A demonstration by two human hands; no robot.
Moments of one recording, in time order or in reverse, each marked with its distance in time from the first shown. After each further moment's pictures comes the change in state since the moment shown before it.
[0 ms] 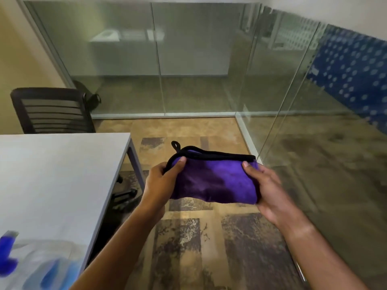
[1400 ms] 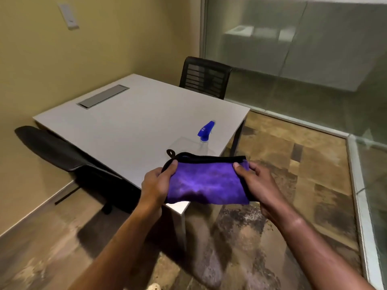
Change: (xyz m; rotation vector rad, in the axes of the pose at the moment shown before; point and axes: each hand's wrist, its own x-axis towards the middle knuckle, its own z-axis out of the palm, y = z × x) left_hand -0.335 -0.096 -0.305 -0.135 0.702 -0.047; right_hand -0.262 0.160 0.240 -0.553 -0.416 0.005
